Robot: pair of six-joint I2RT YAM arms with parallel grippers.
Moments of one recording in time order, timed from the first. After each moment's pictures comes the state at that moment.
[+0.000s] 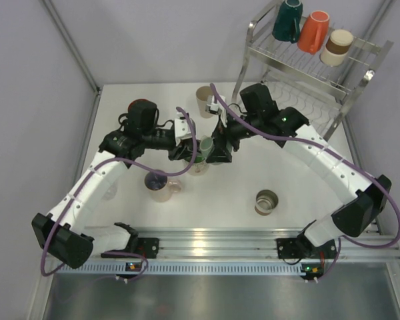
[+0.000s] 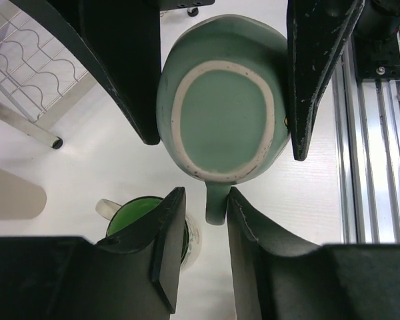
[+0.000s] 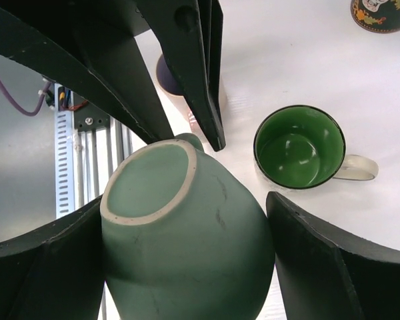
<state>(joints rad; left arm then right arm) -0.47 1.22 1.25 -0.60 0.87 0.62 0.70 1.49 1.57 -0.75 -0.71 -0.29</state>
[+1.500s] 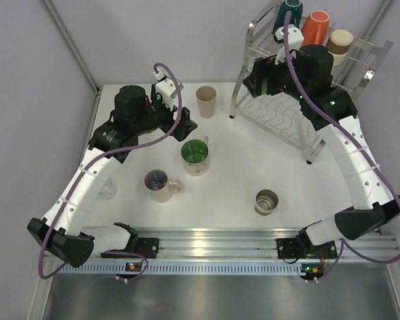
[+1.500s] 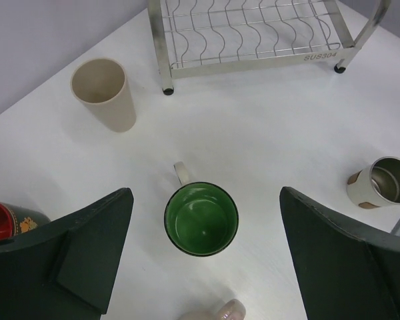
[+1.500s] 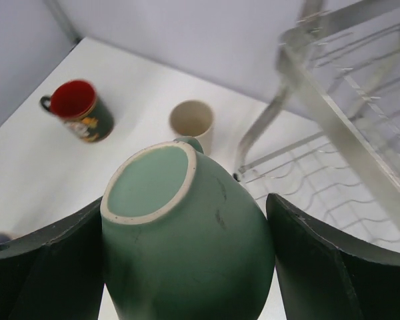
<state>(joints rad) -0.45 1.24 1.42 -0.52 0.35 0.10 0.43 1.46 1.82 -0.62 -0.15 0.04</state>
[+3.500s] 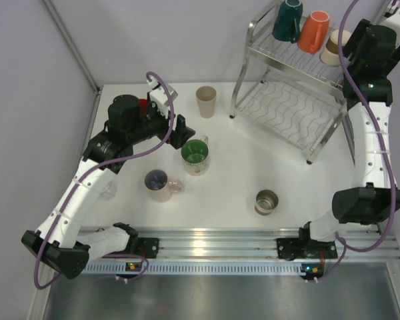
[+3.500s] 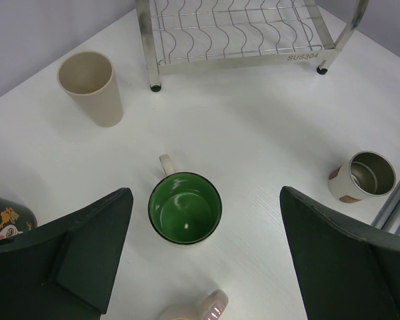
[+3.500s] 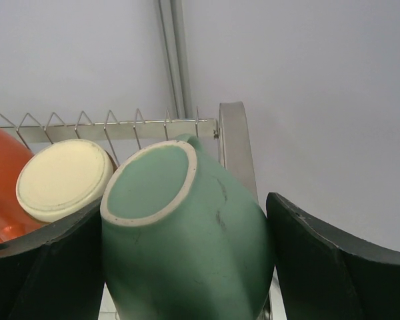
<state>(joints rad) -0.45 1.13 1.32 -0.50 0.37 0.05 -0.07 1.55 1.87 -0.38 0.57 0.10</state>
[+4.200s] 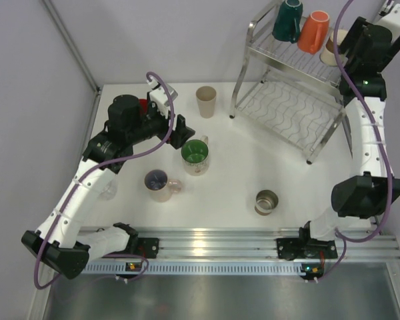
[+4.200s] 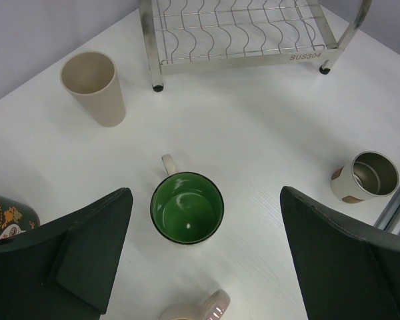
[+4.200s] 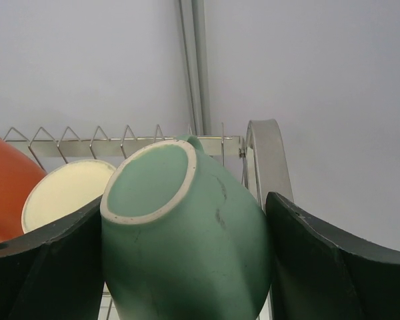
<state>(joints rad) -0.45 1.13 1.32 -0.50 0.37 0.06 -0.09 1.61 1.85 -0.25 0.50 0.10</state>
